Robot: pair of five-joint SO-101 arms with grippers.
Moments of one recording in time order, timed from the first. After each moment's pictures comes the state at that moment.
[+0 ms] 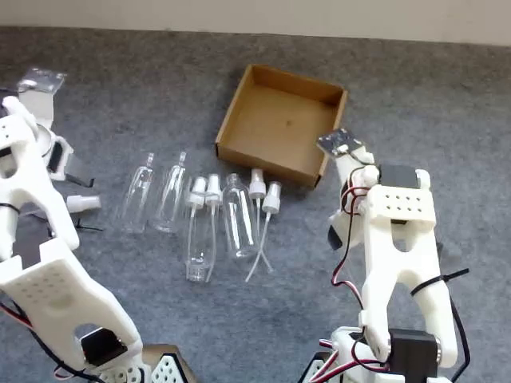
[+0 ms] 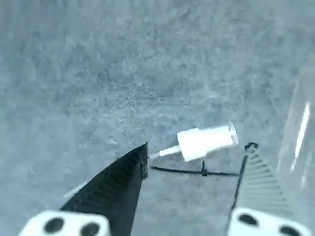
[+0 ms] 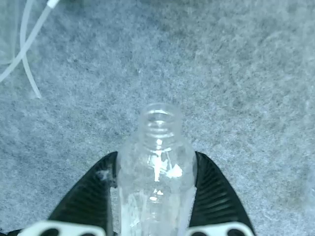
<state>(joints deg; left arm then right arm) -34.2 24.8 -23.3 87.1 -38.1 -0.4 -19.4 30.0 79.4 34.9</state>
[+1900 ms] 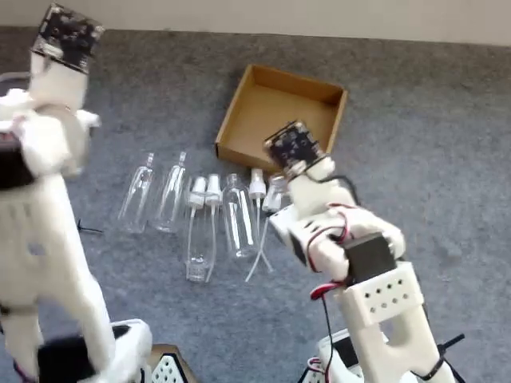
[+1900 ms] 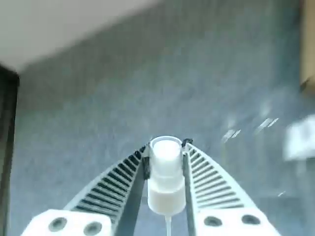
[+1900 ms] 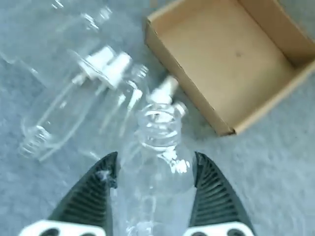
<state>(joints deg) -12.8 -26.7 -15.0 89.6 -20.7 -27.3 -51.3 38.5 66.2 15.9</state>
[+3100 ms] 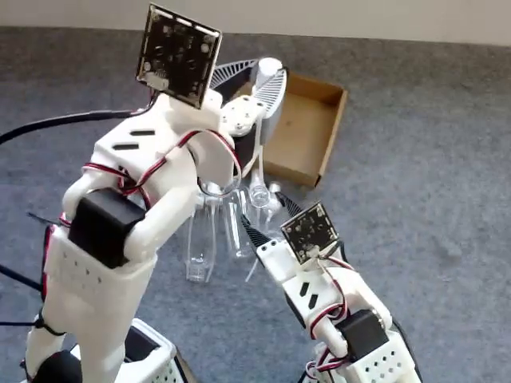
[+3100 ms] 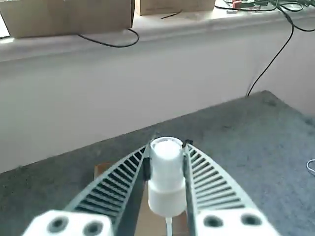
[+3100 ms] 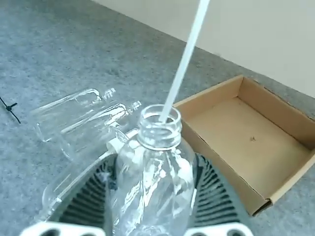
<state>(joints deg) 26.9 -32.0 -7.1 59.4 8.1 -33.6 -92.3 79.9 37.4 9.9</state>
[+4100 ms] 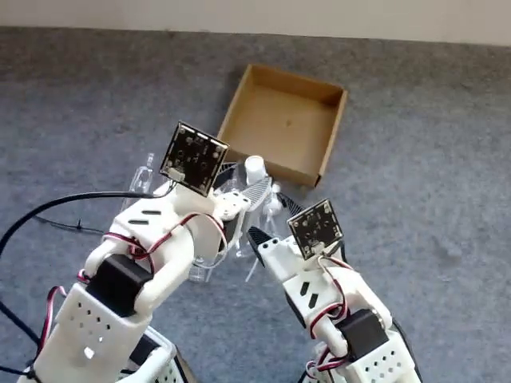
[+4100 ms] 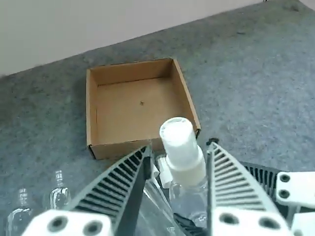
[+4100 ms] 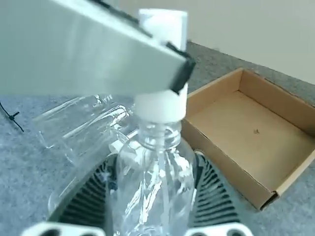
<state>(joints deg) 26.6 -60.5 41.4 53.1 8.3 -33.2 -92.4 79.9 37.4 5.8</state>
